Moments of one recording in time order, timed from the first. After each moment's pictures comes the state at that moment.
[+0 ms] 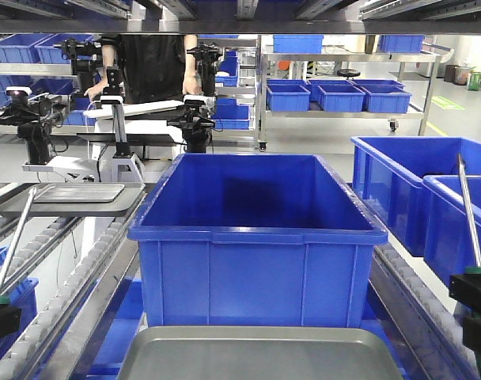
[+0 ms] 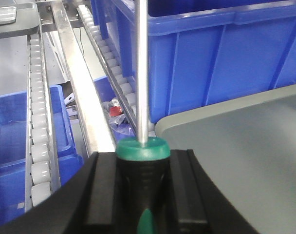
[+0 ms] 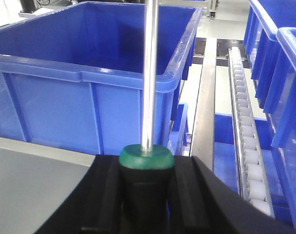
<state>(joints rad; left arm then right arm) -0.17 0.87 -0.80 -0.40 0.54 0.35 0.14 0.84 -0.80 0.22 0.42 -0.18</state>
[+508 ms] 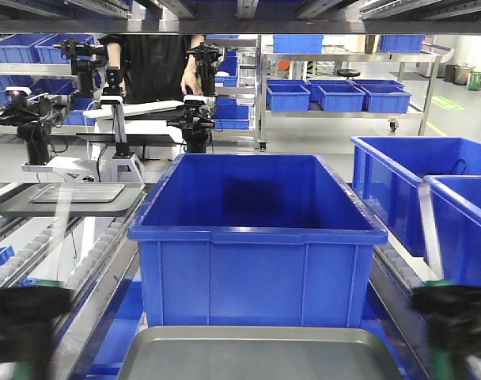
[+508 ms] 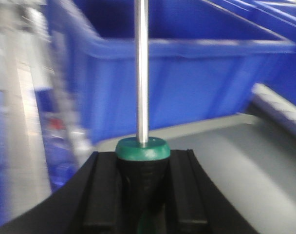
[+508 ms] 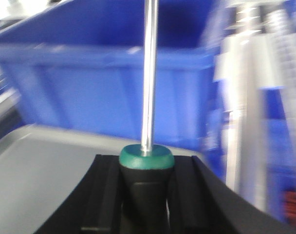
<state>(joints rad) -0.28 0.99 -0.80 -0.79 0.43 0.51 0.18 0.95 -0.80 0.51 0.45 -0.35</state>
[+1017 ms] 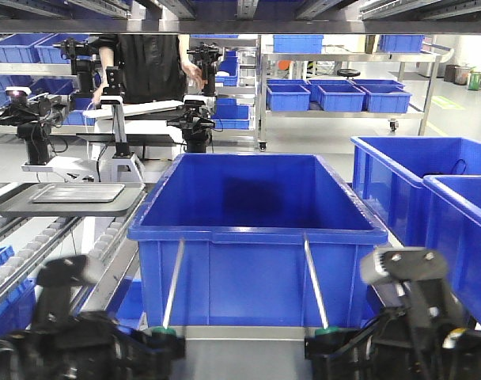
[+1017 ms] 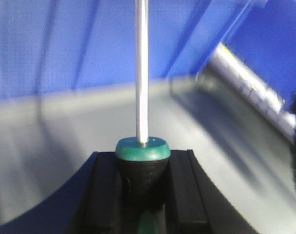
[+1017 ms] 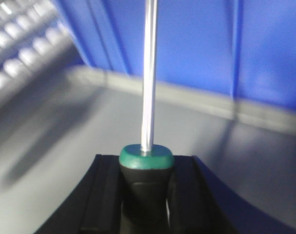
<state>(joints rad) -0.47 1.33 -0.80 -1.22 0.34 0.79 0.39 1.23 -0.80 0.67 0.36 -0.41</state>
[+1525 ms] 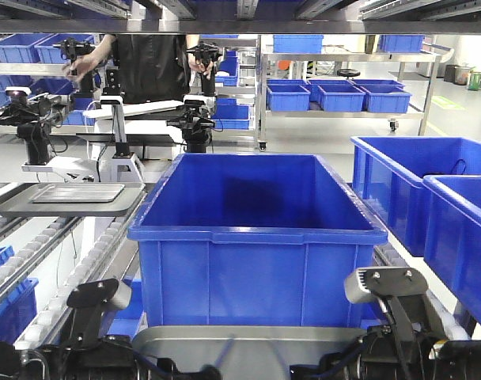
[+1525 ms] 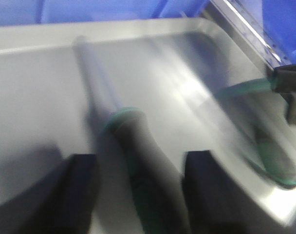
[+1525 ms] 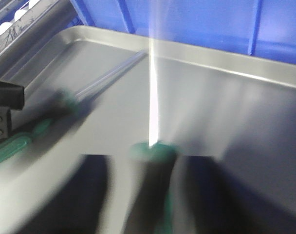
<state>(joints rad) -0.48 1.40 -0.80 -1.23 0.42 0.80 0.39 1.26 -0.80 0.67 0.43 -0.41</state>
